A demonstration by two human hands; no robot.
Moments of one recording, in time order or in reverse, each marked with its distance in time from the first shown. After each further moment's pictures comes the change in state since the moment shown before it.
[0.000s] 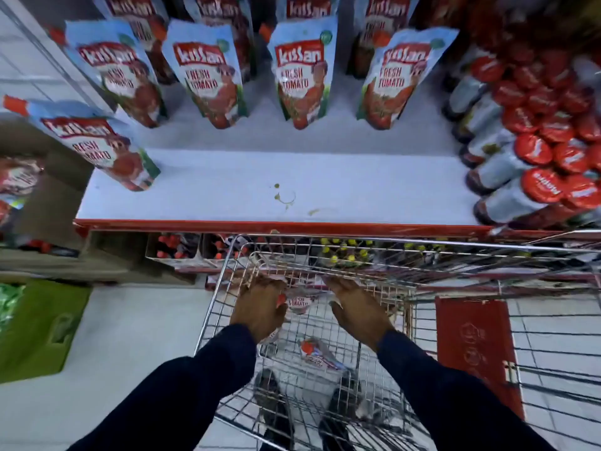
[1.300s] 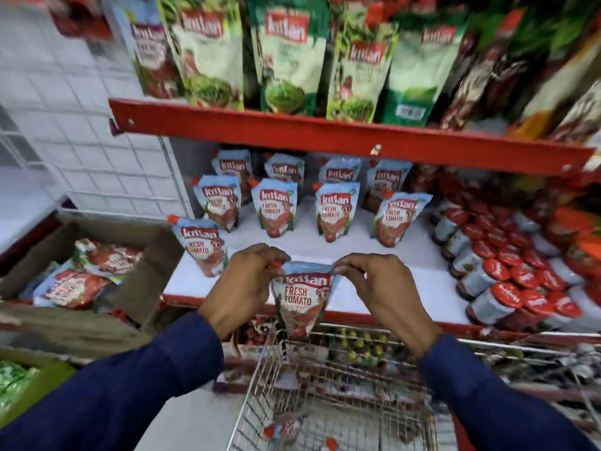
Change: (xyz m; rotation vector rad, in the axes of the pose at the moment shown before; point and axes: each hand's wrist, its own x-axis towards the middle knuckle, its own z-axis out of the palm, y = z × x) left_hand -0.078 -0.014 -0.277 -0.283 0.618 0.287; right_hand -0.048 -0.168 -0.241 0.046 0.726 -0.234
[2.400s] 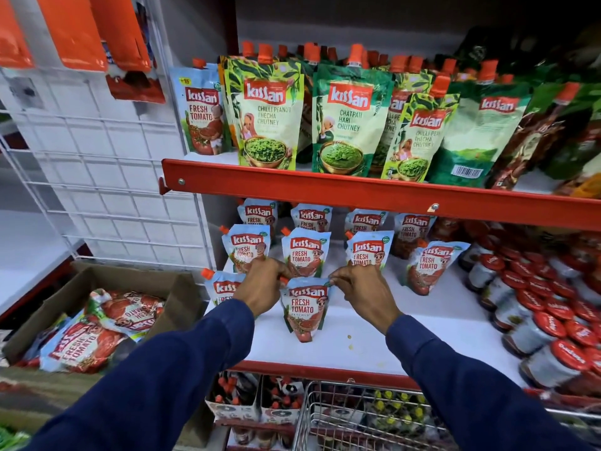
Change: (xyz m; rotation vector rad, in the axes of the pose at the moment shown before) left_hand 0.096 -0.100 -0.018 0.044 -0.155 -0.212; right_hand 0.128 -0.009 0.099 -0.005 -0.058 0.046
